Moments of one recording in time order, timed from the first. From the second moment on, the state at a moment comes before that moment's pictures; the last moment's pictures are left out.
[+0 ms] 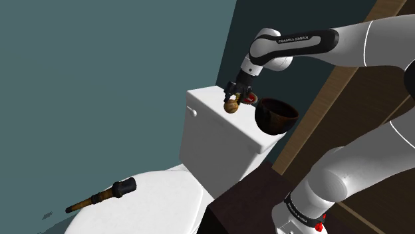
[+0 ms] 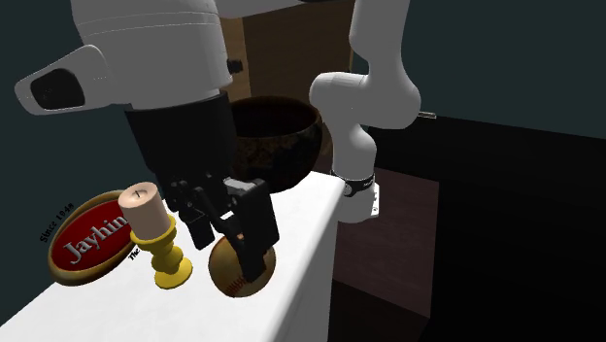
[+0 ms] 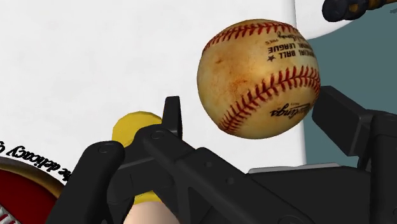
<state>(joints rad) -0.05 -0.31 -0.06 -2.31 0.18 2.07 0.03</state>
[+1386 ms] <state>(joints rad) -0.05 -0.34 -0.06 -2.19 0.16 1.92 0.06</state>
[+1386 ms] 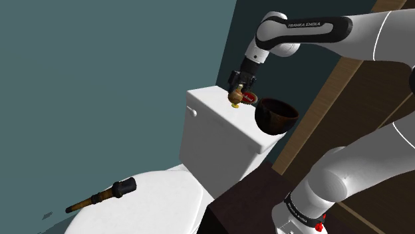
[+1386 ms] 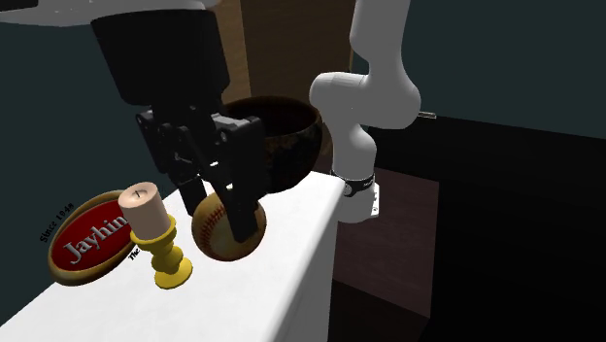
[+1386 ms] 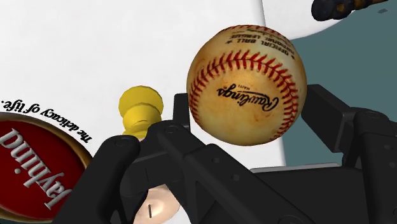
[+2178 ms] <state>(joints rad) -0.06 -0.33 -0.06 -2.03 0.16 1.76 0.08</state>
